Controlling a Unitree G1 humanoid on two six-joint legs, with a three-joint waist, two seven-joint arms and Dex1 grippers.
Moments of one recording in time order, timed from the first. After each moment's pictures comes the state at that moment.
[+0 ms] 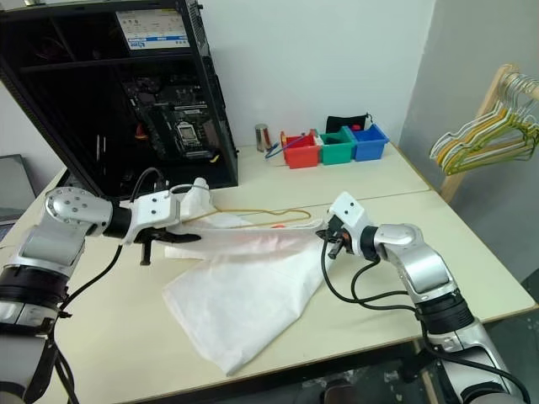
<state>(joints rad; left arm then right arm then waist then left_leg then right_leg) -0.72 0.91 -0.17 0.46 0.00 0.02 -1.34 -0.57 -0.48 0.23 -0.04 0.17 0.64 0.78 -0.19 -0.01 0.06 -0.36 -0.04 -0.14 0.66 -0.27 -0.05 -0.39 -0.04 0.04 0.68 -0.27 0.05</state>
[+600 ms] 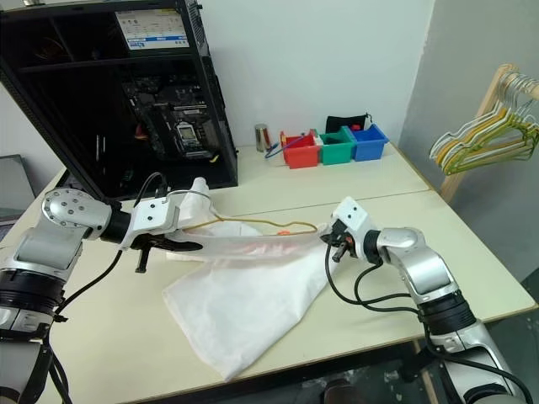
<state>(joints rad) -0.65 0.95 -0.17 0.39 -0.04 -0.02 -1.44 -0.56 -0.50 0.24 -0.01 0.17 0.62 0.79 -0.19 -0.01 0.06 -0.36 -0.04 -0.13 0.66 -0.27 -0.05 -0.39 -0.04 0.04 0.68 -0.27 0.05</state>
